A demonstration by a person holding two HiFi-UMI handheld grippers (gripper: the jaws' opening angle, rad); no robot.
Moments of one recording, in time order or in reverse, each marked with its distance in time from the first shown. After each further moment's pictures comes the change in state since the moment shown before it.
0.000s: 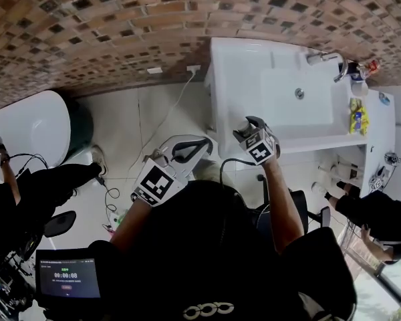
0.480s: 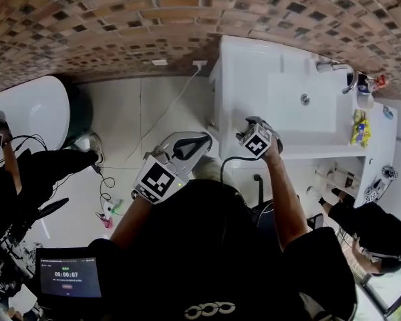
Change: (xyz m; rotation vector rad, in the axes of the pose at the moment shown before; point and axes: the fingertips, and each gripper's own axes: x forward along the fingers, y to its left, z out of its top) left arm 0.007 0.021 -0.003 -0.039 0.003 0.057; right arm 0.043 0.002 -0.028 -0.176 0.229 0.157
